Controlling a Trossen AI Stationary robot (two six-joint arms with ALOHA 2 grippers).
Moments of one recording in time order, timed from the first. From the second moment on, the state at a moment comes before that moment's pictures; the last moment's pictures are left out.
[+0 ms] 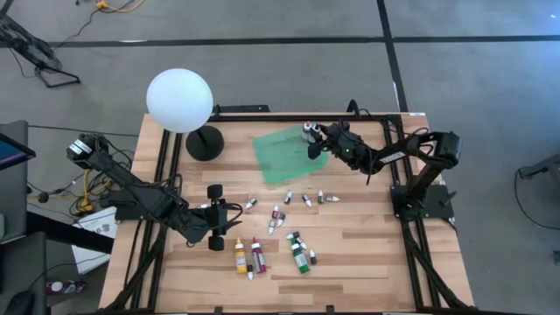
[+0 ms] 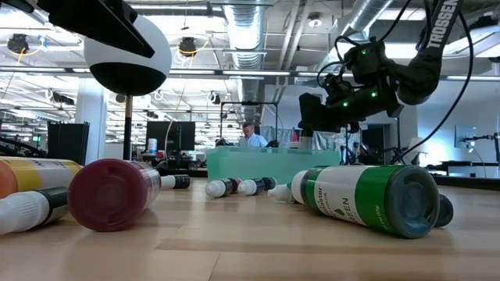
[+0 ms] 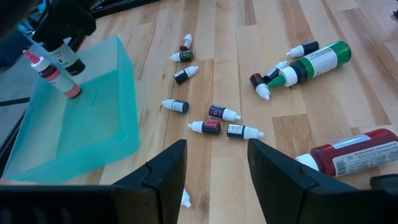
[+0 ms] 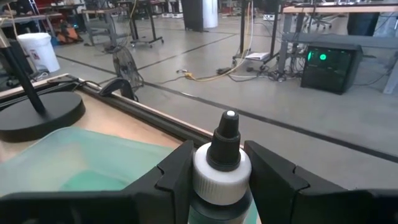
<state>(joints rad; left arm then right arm) -0.58 1.16 0.72 -0.28 -0.65 -0.21 -0.43 1.67 0.49 1.00 0.42 0.10</state>
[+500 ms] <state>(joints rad) -0.58 1.16 0.72 -0.28 -0.65 -0.21 -0.42 1.67 0.49 0.95 0.42 0.12</state>
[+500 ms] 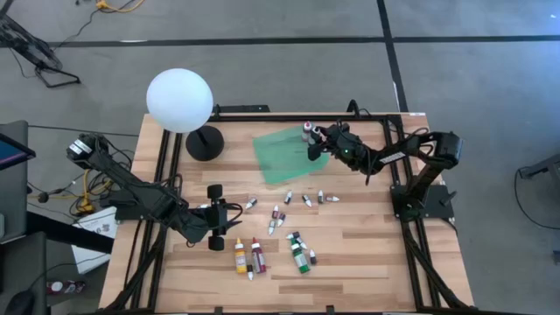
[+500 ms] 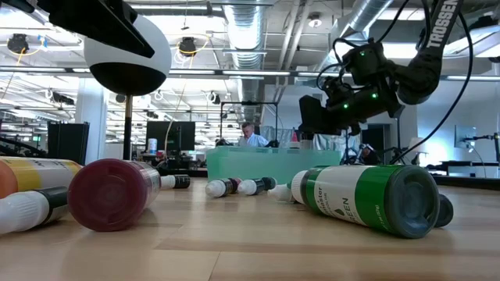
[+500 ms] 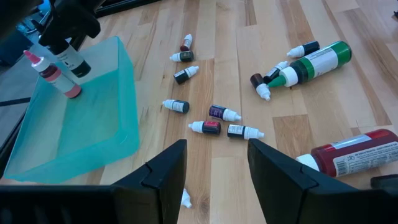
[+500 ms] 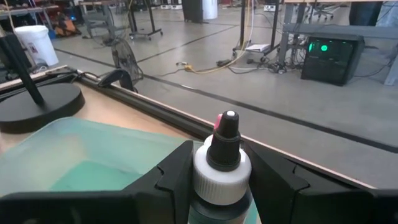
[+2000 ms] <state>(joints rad) -0.58 1.16 0.72 -0.27 -0.63 -0.21 -0.41 1.81 0.57 0.96 0.45 0.07</state>
